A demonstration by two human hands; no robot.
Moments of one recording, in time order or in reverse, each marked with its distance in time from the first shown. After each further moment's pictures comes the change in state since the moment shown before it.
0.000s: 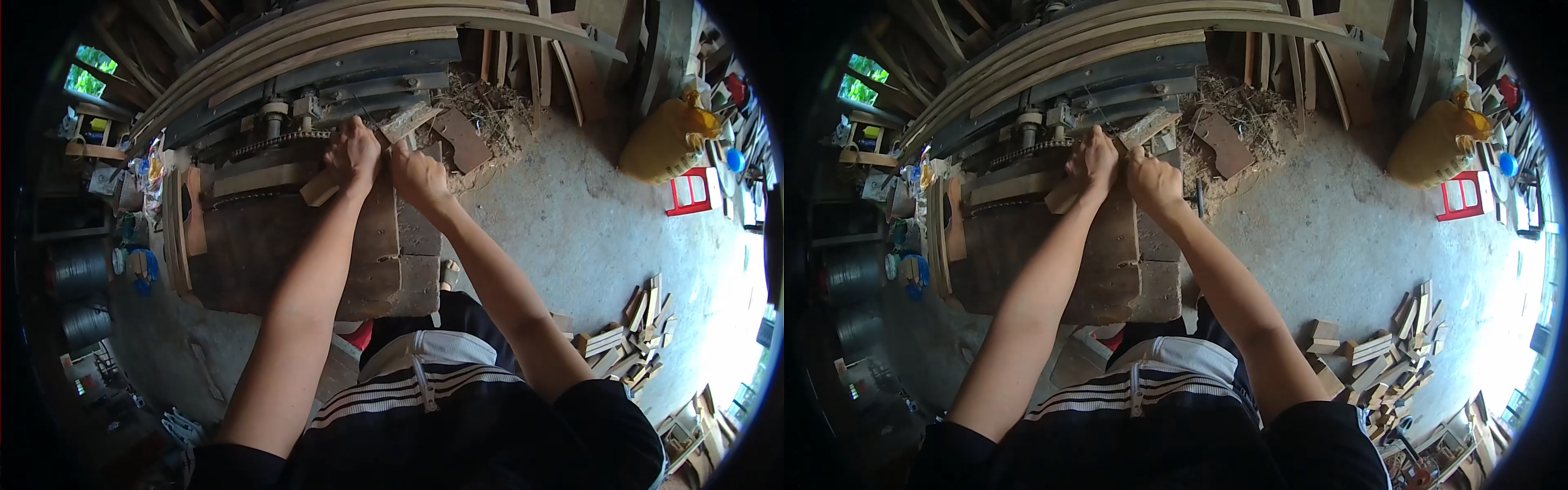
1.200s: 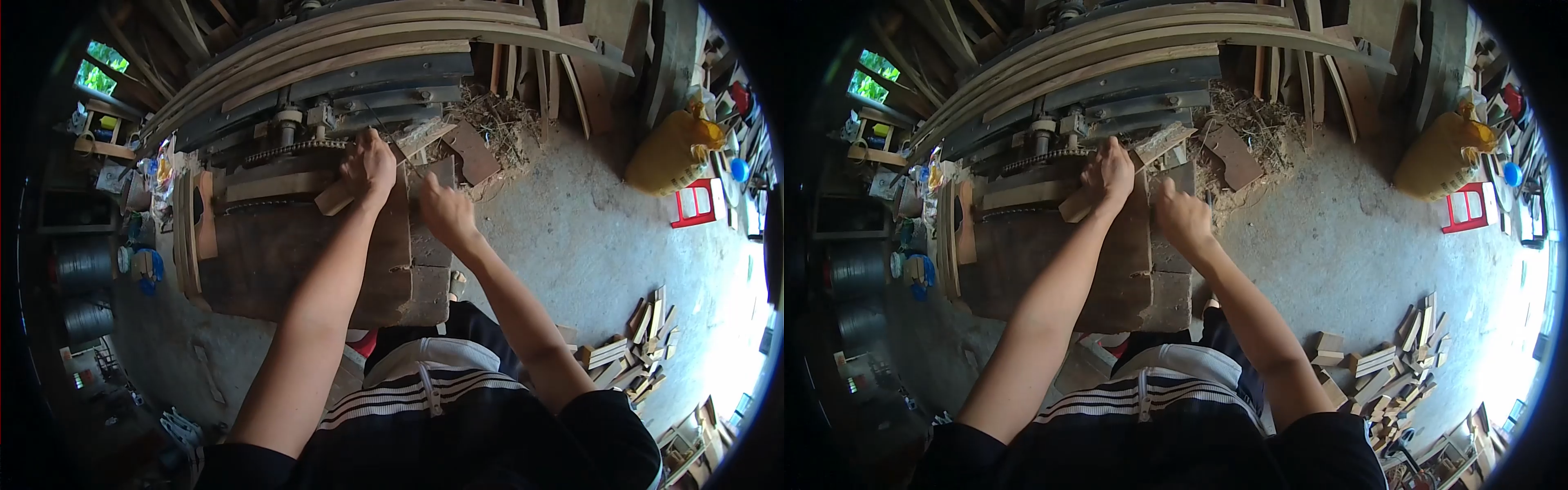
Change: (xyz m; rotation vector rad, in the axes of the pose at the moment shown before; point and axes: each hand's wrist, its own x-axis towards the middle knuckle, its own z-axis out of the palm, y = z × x) left_hand -0.004 0.007 -0.012 -0.015 -0.069 -0.042; right_hand -0.036 0.007 -0.013 -0.021 -0.092 0.038
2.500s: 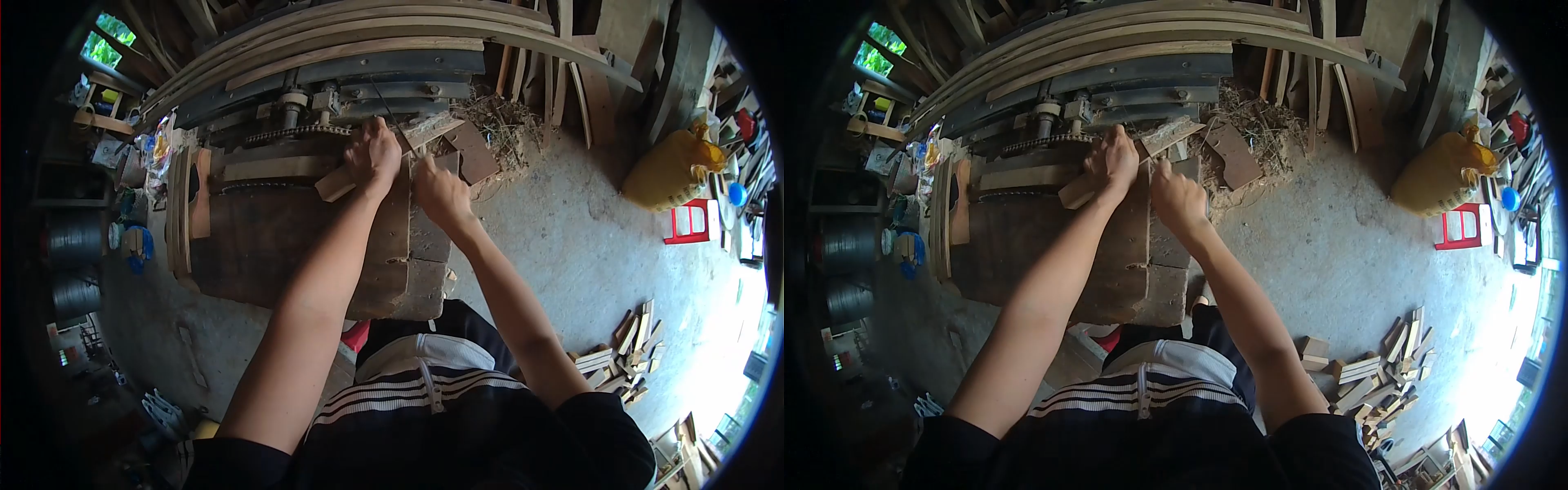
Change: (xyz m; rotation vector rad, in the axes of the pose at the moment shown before) left_hand 0.001 -0.003 0.002 -0.035 0.024 0.014; right_hand 0.020 -0.010 -0.005 0.007 -0.017 -0.007
